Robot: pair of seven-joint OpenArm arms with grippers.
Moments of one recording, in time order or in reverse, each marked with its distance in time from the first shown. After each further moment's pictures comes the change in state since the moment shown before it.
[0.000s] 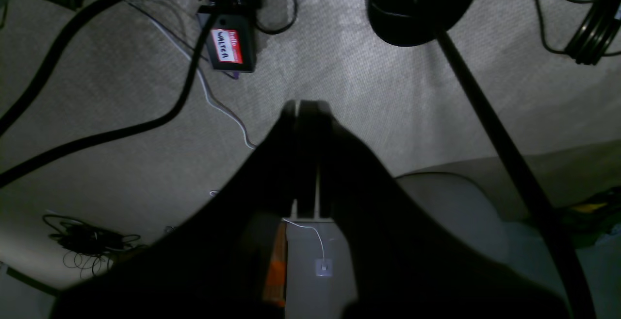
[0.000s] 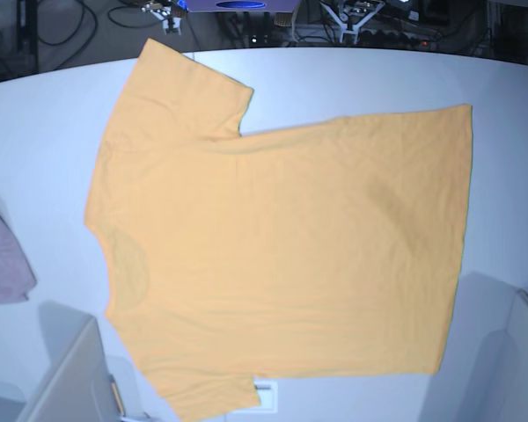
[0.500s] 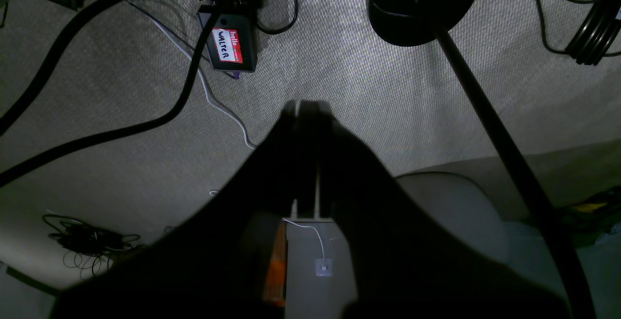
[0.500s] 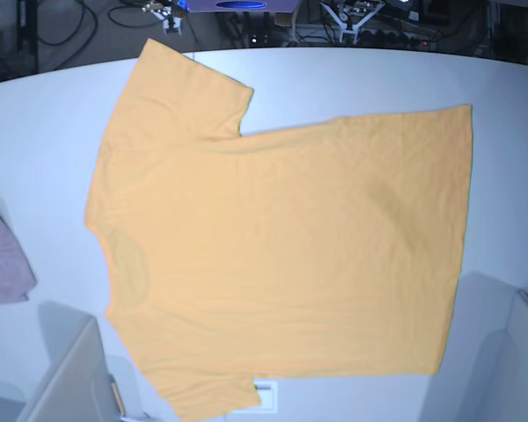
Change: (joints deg) left arm 0.0 0.0 0.5 0.0 0.3 0.0 0.0; right arm 0.0 0.0 0.0 0.0 0.0 0.0 0.0
